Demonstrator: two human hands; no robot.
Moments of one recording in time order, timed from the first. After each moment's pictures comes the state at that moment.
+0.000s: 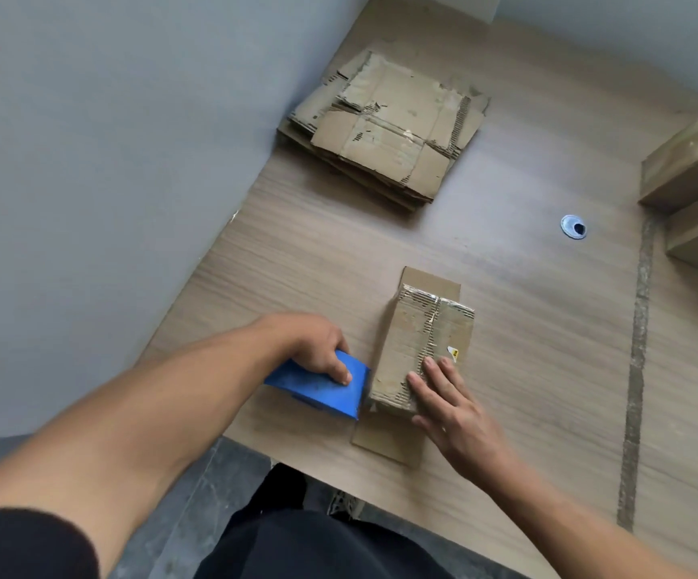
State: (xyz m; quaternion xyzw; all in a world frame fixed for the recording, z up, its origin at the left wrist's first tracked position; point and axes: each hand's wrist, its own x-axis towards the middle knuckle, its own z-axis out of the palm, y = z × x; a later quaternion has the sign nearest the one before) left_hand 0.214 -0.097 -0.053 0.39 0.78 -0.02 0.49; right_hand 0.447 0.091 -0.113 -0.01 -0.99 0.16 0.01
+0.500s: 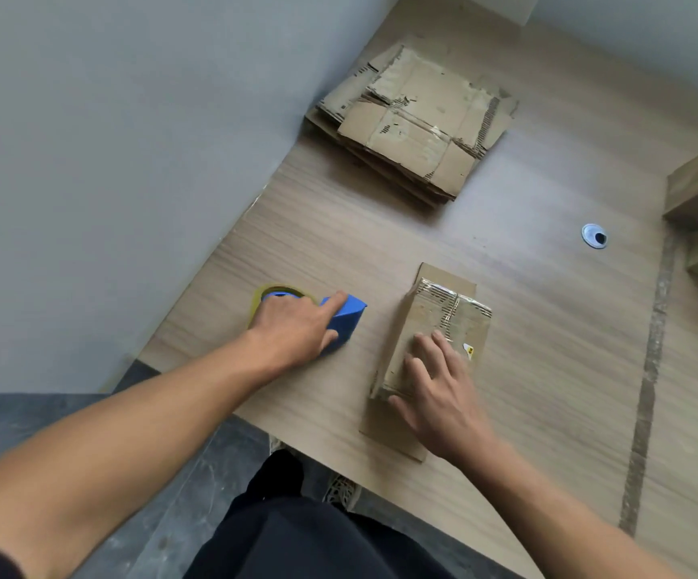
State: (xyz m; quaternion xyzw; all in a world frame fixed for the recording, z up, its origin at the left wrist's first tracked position) left_hand 0.239 -0.143 -0.050 0.35 0.92 -0.06 0.15; right_hand 0.407 0.055 -0.086 0.00 -1.00 0.05 -0.02
